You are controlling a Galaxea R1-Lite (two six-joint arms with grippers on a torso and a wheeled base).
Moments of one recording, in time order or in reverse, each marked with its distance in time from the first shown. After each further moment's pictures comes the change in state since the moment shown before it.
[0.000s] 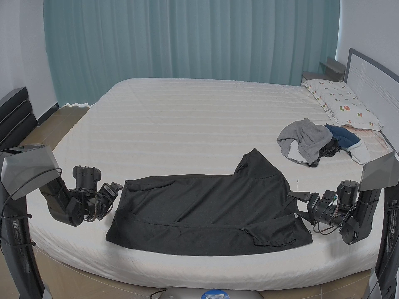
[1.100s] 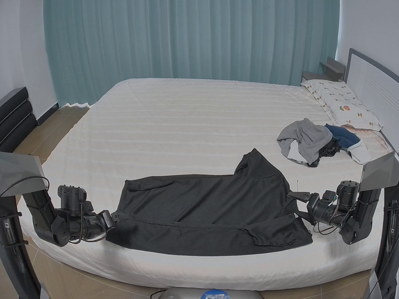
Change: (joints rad) left arm 0.038 -0.050 0.299 -0.137 -0.280 0.443; right arm 0.000 0.001 0.000 0.000 0.000 0.000
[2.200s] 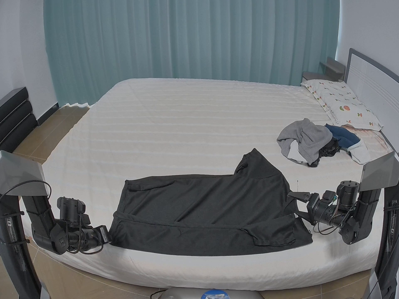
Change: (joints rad) left arm 0.034 0.026 0.096 -0.001 0.094 0.114; right arm 0.000 0.000 0.000 0.000 0.001 0.000
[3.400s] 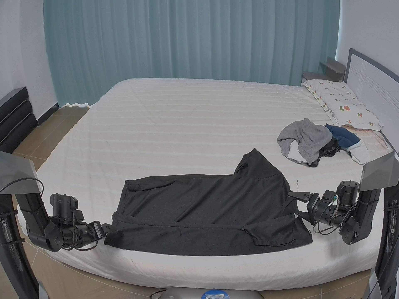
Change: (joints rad) left arm 0.037 -0.044 -0.012 0.005 -0.007 -0.054; right arm 0.000 0.000 0.000 0.000 0.000 0.000
